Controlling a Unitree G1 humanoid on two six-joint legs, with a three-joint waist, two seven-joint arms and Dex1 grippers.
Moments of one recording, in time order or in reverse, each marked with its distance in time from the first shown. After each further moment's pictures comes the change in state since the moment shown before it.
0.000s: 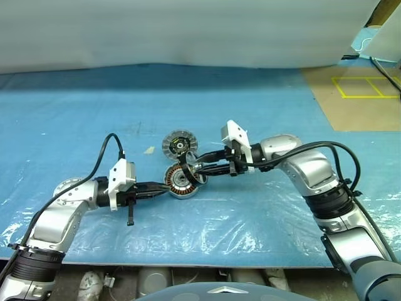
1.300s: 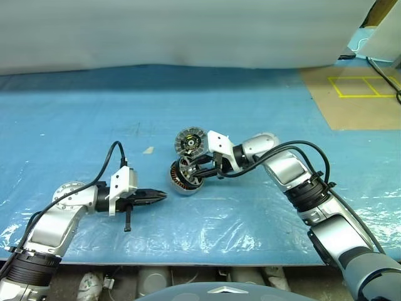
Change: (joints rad) left arm 0.024 0.028 -0.028 0.032 0.059 -0.045 -0.013; right arm -0.074 0.058 0.119 0.183 -0.249 -0.253 0.038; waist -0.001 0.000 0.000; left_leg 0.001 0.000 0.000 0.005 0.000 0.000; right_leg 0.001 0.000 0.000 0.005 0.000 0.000
